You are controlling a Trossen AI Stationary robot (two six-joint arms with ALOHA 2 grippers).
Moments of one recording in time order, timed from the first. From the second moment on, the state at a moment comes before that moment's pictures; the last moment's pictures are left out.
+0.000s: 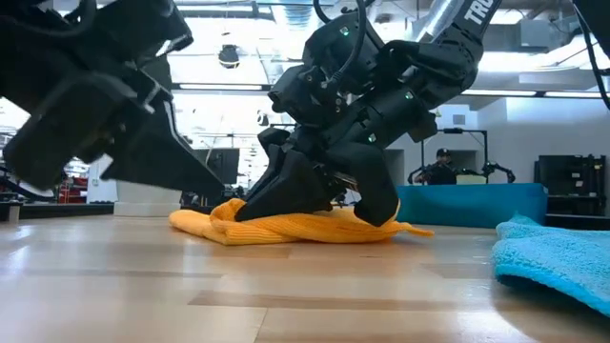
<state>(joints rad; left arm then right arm) -0.66 1.89 0.90 -0.03 -0.91 -0.59 0.14 2.12 1.09 0.40 -0.18 -0.49</state>
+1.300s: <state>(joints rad) -0.63 1.93 0.90 0.03 -0.84 -0.54 0.14 2.12 1.09 0.39 -0.19 -0.46</state>
